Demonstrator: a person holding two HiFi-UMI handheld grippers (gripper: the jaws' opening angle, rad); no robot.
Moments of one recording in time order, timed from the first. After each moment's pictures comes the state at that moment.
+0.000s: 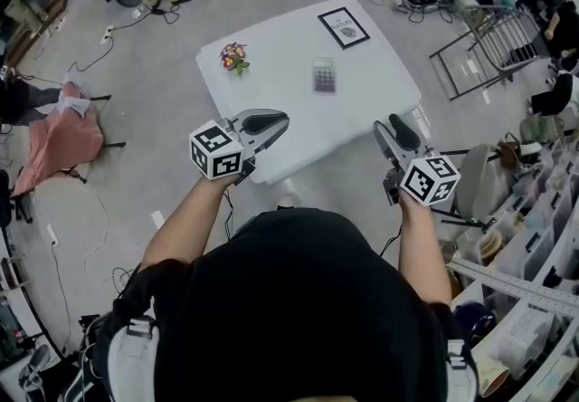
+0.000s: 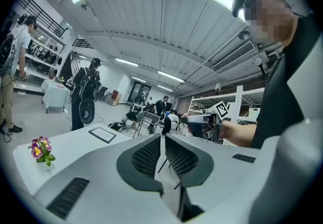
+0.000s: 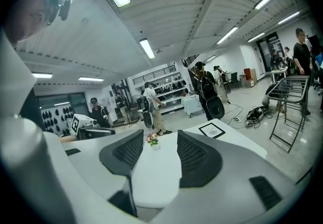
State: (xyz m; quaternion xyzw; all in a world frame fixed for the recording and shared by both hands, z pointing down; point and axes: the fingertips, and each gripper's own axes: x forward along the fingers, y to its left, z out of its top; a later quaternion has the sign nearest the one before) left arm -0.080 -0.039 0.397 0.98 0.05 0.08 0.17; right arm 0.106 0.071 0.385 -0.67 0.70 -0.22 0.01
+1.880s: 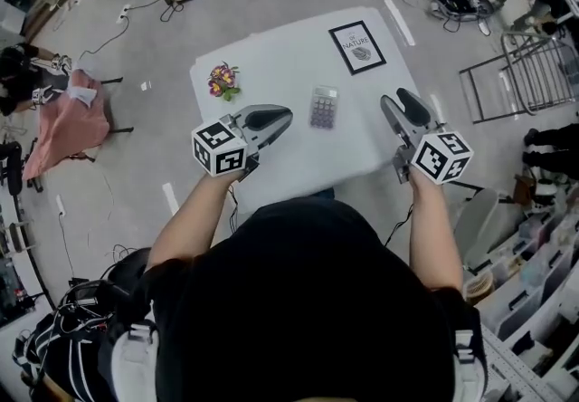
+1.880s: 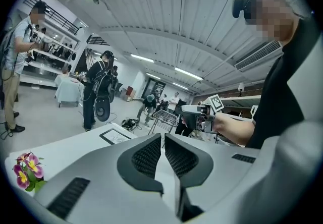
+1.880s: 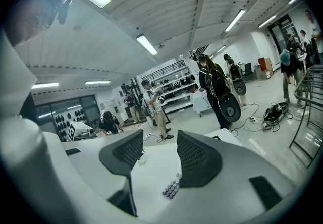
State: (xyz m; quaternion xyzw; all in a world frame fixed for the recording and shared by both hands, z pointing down) left arm 0.065 -0.191 0.420 0.97 -0.03 0.11 0.21; right arm 0.278 -0.143 0.394 -0.61 0.75 -0.25 0.01
